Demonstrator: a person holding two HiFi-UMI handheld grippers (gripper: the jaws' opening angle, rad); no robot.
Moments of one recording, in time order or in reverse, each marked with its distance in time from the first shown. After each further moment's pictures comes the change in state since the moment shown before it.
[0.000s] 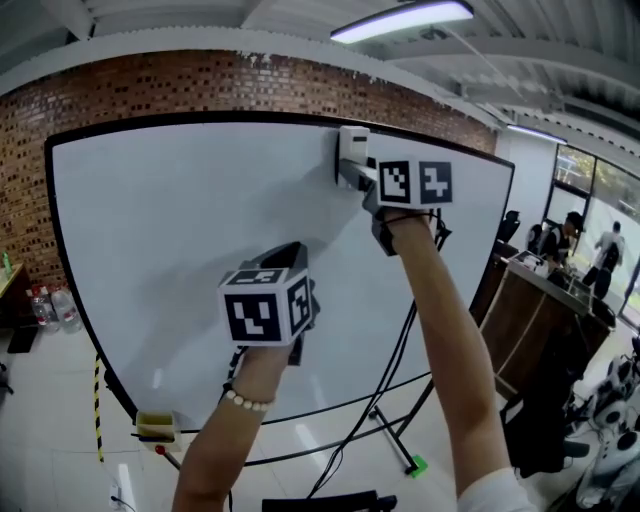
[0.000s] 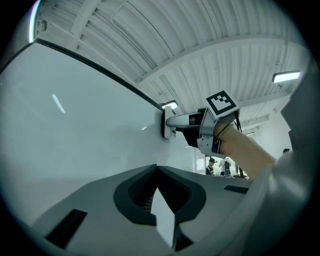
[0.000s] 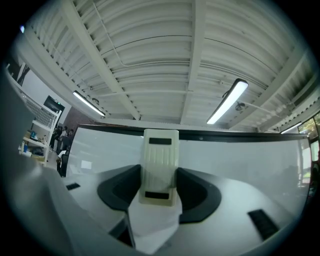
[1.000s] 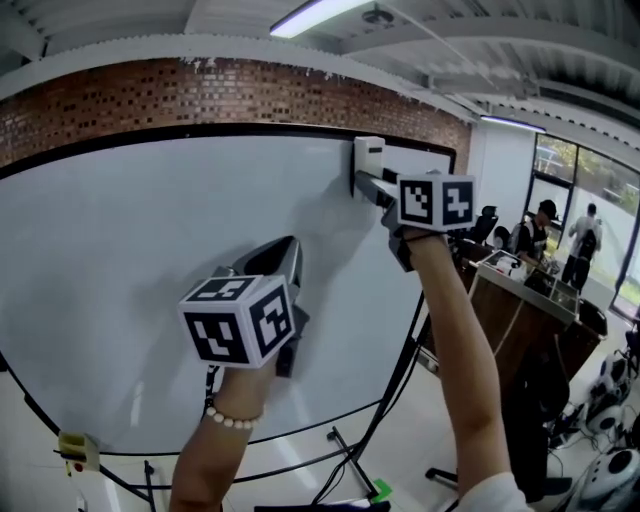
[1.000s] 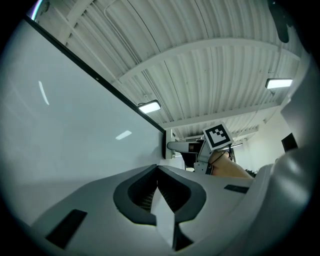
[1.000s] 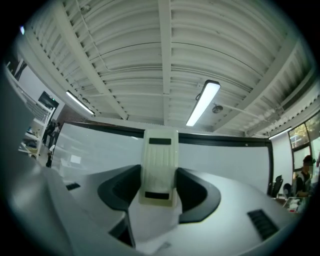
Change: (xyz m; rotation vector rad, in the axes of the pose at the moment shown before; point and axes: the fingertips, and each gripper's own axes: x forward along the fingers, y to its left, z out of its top) left arm 0.235 -0.243 -0.023 -0.045 -0.094 -0.163; right arm -0.104 -0.367 -0.038 -0.010 -0.024 -0.064
